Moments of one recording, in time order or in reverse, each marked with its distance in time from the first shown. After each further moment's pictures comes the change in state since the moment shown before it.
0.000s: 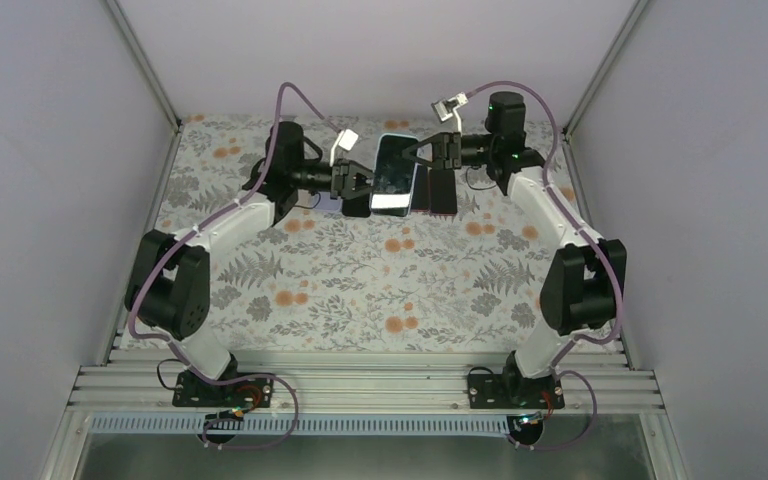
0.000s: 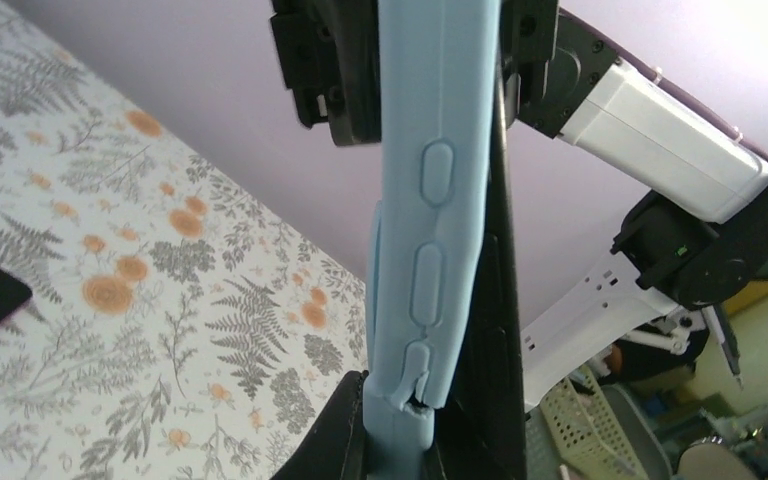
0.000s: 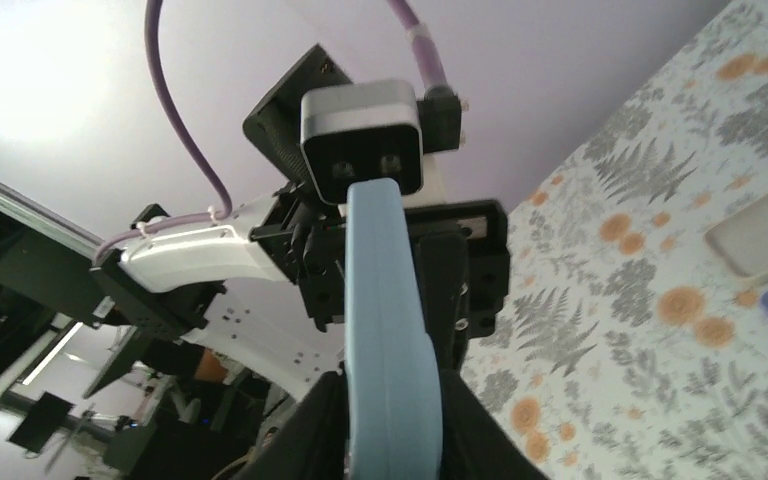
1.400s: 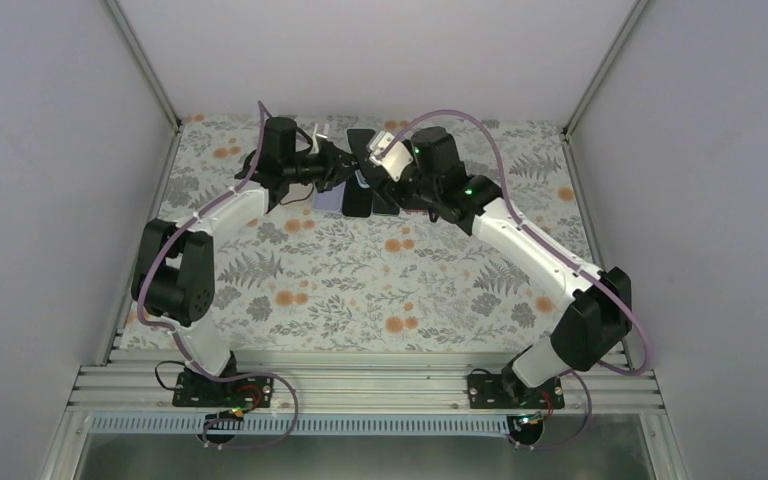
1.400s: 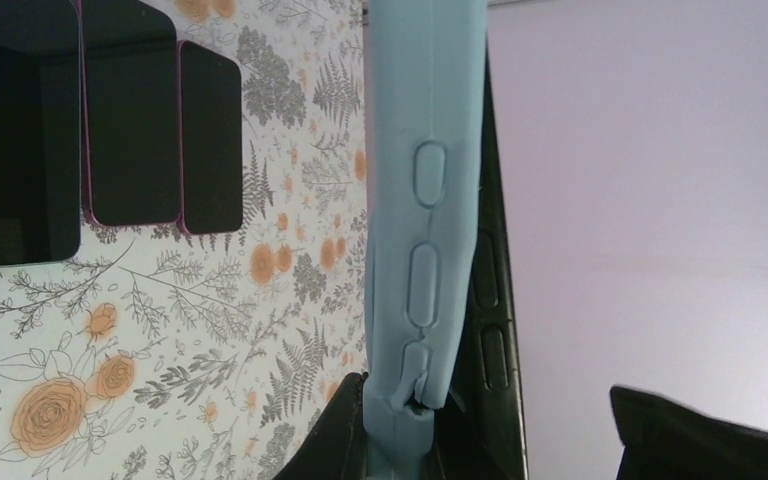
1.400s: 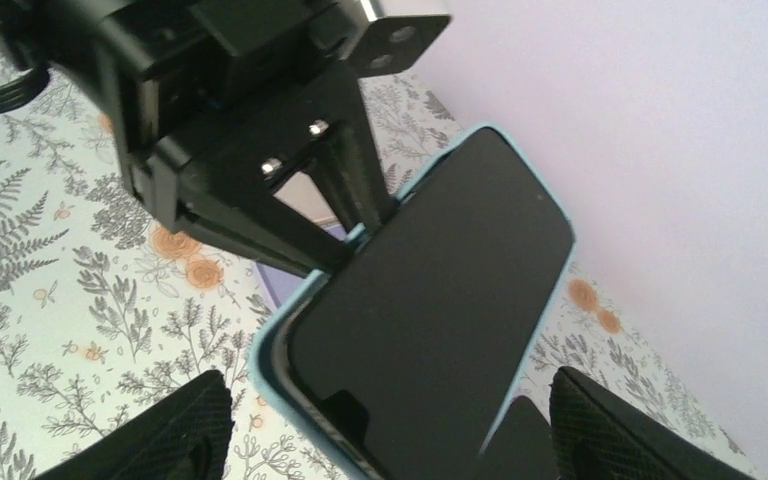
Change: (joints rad) left arm 0.097 0.071 0.043 -0.228 -0.362 -0.534; right arm 0.439 -0.151 -0.039 -0.291 1.348 -0.942
